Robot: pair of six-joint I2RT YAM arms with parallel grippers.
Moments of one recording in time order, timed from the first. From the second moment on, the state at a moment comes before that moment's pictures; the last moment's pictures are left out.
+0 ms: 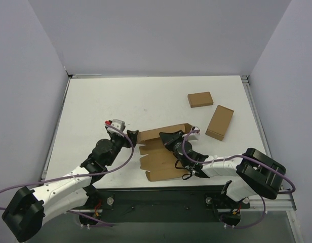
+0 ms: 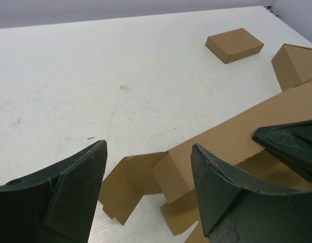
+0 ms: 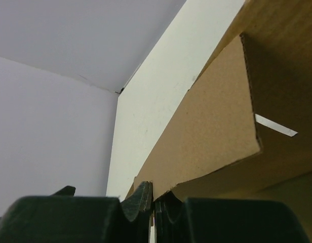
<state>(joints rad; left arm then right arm) -0.74 0.89 0.29 0.55 -0.33 -0.17 0.97 1.42 0.38 0.82 0.59 1.20</state>
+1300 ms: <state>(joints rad) -0.64 0.93 0.29 0.35 0.20 -0.36 1.10 0.90 0.07 0.45 0.65 1.20</state>
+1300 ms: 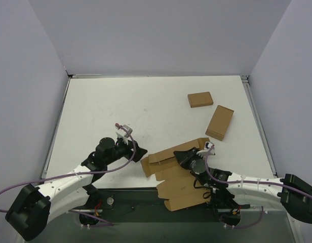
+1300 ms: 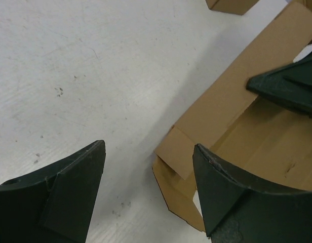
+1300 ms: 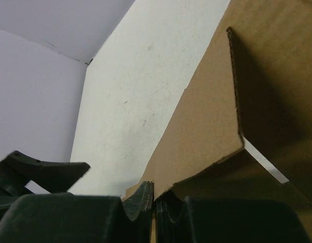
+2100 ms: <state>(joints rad) -0.58 0.92 0.14 0.42 0.10 -0.44 0.97 1.01 0.27 0.46 0.51 1.15</state>
